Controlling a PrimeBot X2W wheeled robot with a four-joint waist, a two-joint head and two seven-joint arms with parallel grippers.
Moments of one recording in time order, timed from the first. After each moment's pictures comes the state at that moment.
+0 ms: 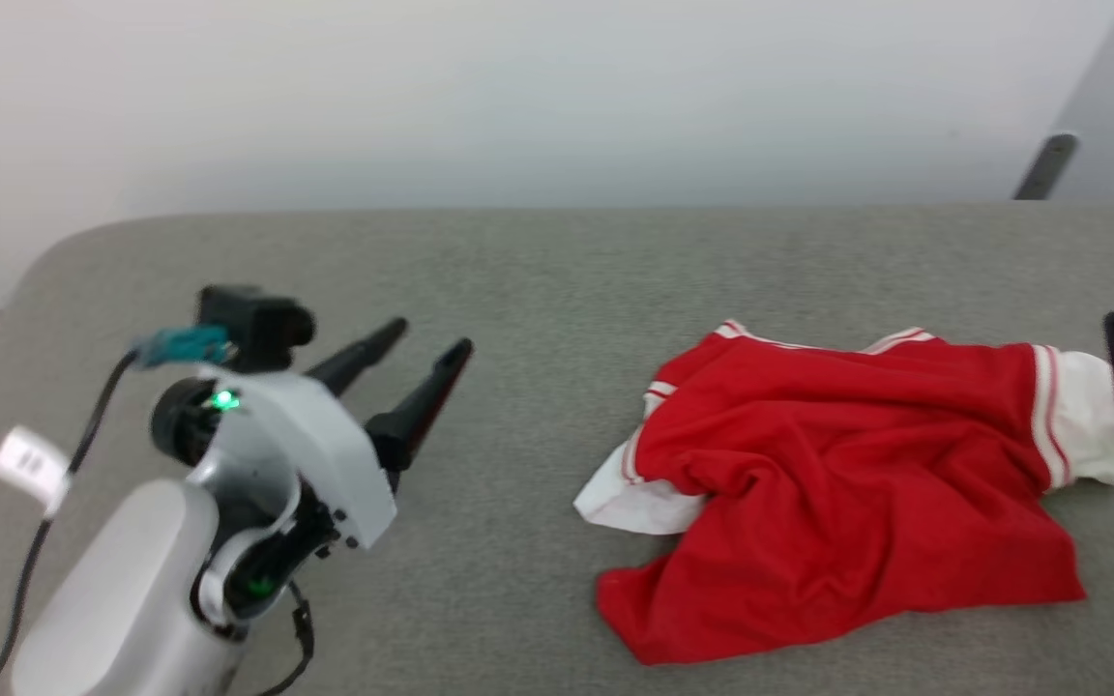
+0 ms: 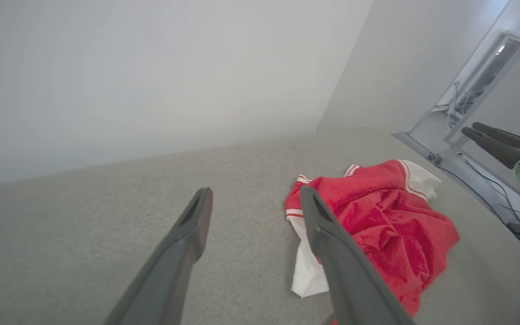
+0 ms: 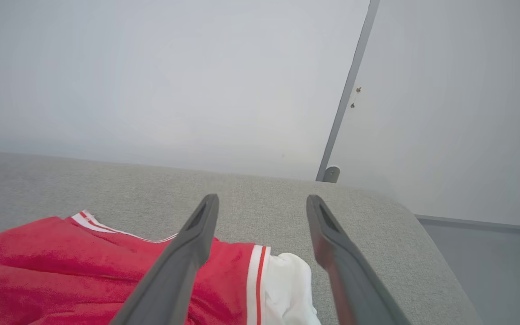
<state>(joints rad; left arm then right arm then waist) -0.47 0.47 -0.41 0.06 -0.81 -0.09 0.30 -0.44 -0.47 0.06 0.47 0.39 0.13 -0.03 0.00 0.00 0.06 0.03</state>
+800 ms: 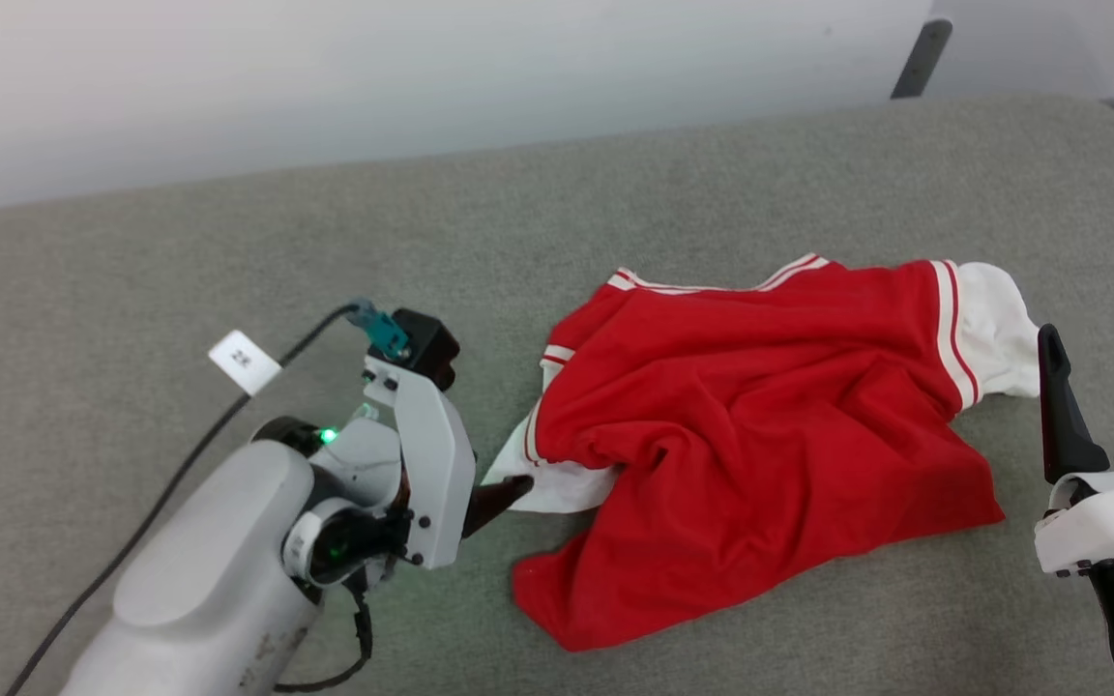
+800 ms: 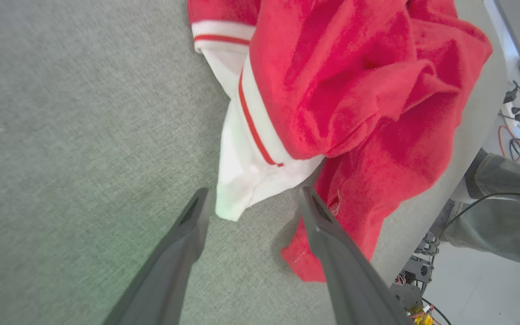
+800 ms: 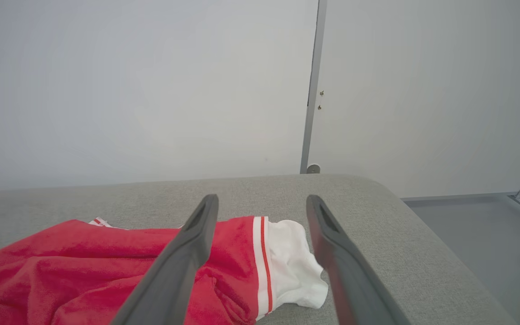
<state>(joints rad) -0.65 0.41 -0.64 0.33 -0.92 -0.10 0.76 -0.21 -0.18 -0.12 0.04 0.23 0.13 -0.02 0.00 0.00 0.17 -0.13</state>
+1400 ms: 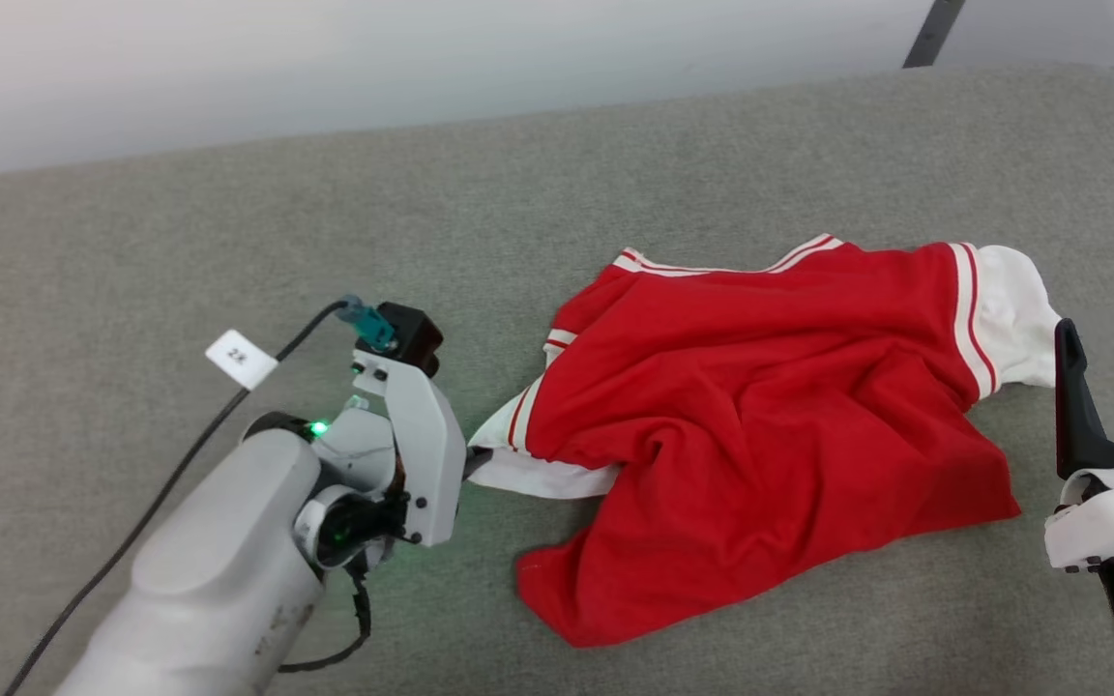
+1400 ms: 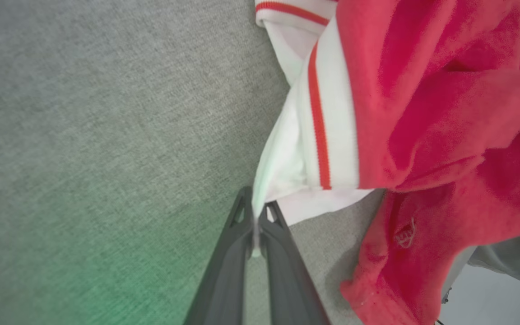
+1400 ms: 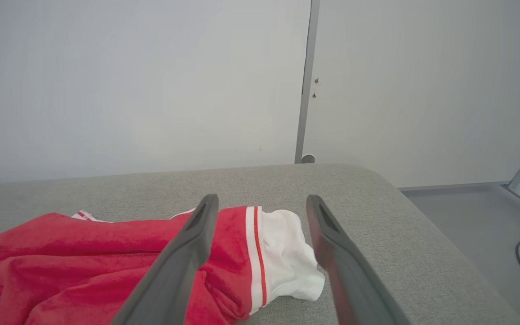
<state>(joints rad) -0.72 0.37 -0.69 0.54 -0.91 -0.12 0.64 -0.21 -0.16 -0.15 0.03 0.21 0.13 -0.02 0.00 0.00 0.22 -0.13</state>
